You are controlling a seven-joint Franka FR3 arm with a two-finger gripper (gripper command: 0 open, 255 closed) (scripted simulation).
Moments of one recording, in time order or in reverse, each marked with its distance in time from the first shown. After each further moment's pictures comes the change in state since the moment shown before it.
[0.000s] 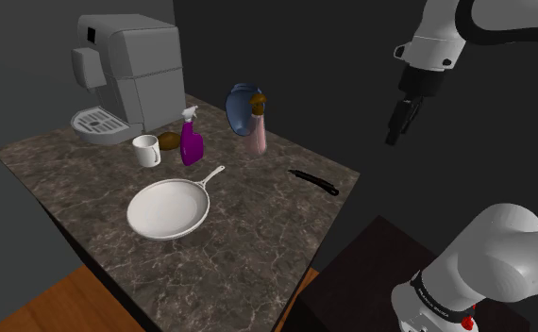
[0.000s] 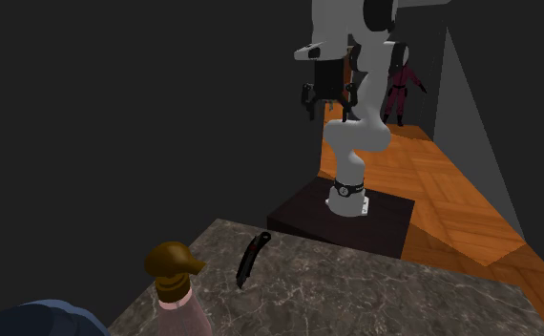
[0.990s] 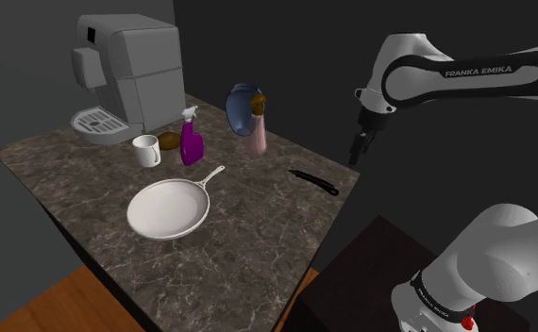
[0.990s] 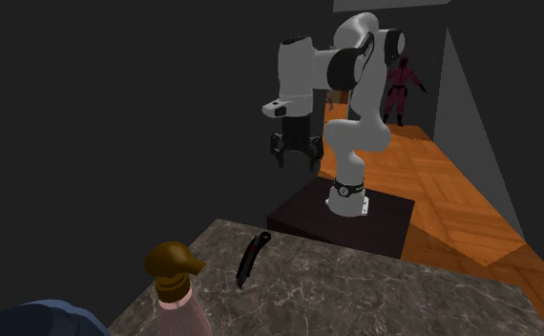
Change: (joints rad) arm -0.013 0.241 -0.101 -0.190 -0.067 0.473 -0.152
